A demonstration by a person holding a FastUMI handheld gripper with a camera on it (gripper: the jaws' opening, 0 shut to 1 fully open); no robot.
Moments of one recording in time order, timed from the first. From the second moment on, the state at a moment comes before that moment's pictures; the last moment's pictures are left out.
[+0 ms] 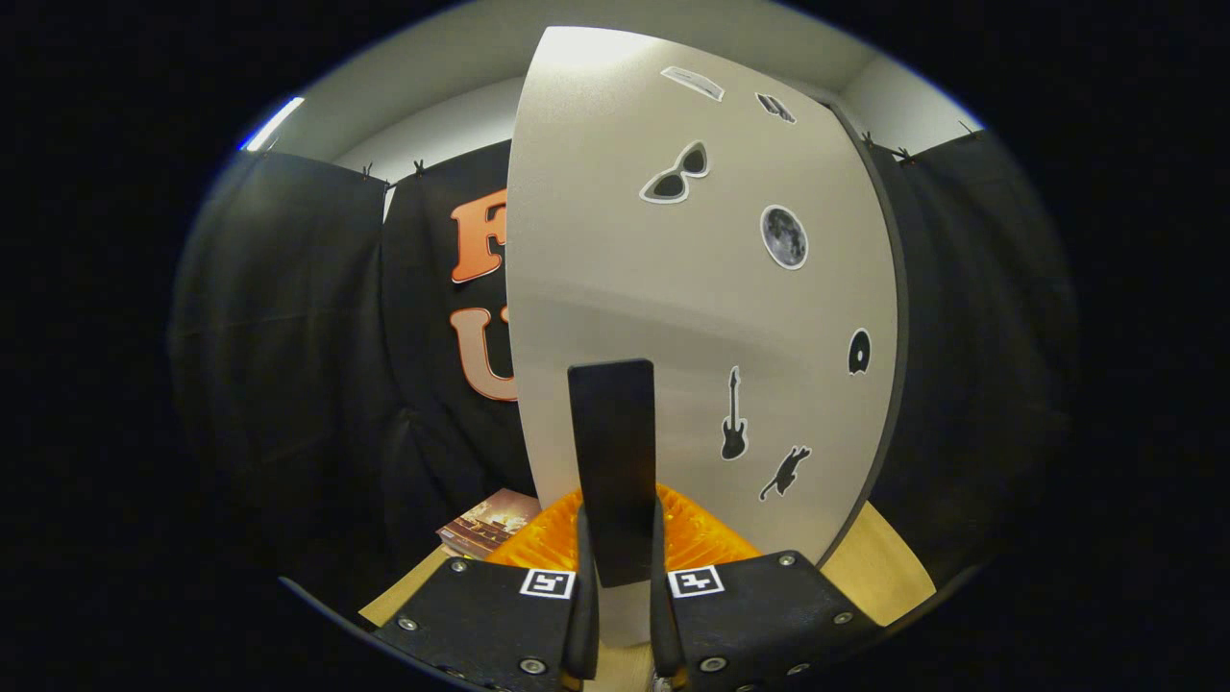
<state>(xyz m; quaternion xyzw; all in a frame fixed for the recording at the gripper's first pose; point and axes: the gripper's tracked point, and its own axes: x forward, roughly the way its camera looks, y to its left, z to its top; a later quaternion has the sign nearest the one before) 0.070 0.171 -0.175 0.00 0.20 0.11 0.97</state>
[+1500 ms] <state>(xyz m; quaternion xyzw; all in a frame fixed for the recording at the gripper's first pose) 0.024 0.006 -0.155 0.01 0.19 -0.08 0.98</state>
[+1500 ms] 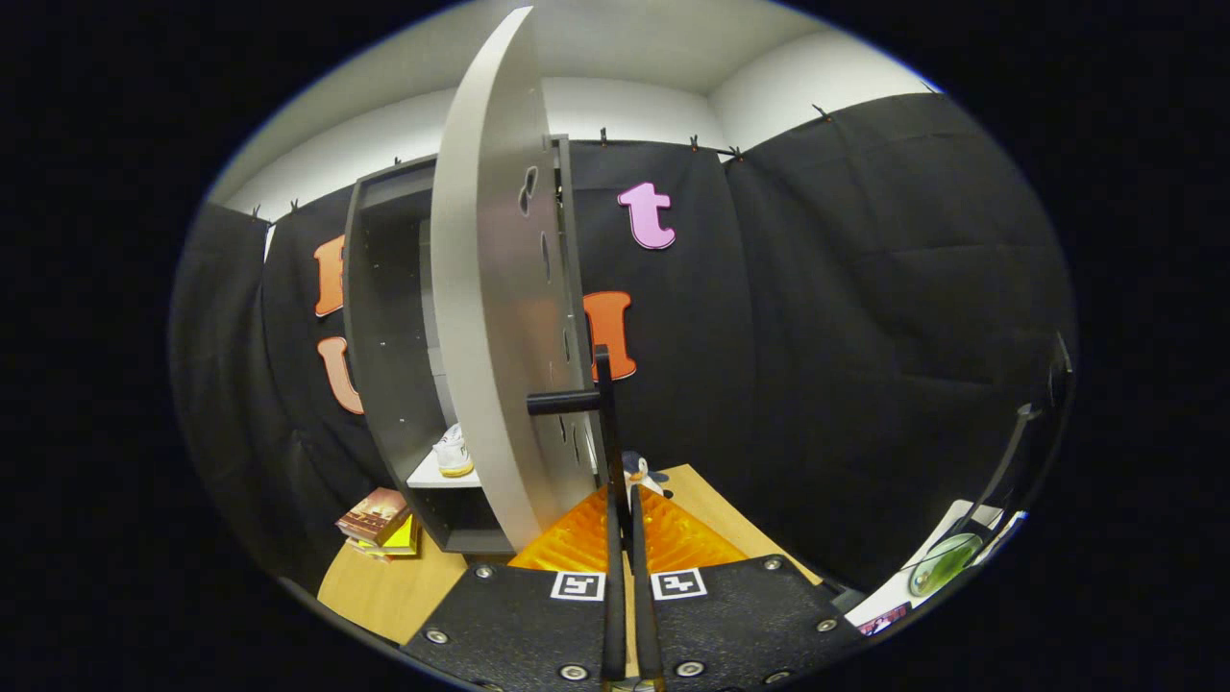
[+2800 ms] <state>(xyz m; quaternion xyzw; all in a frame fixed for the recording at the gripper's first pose) -0.022 0.085 -0.149 -0.03 0.14 0.00 0.99</state>
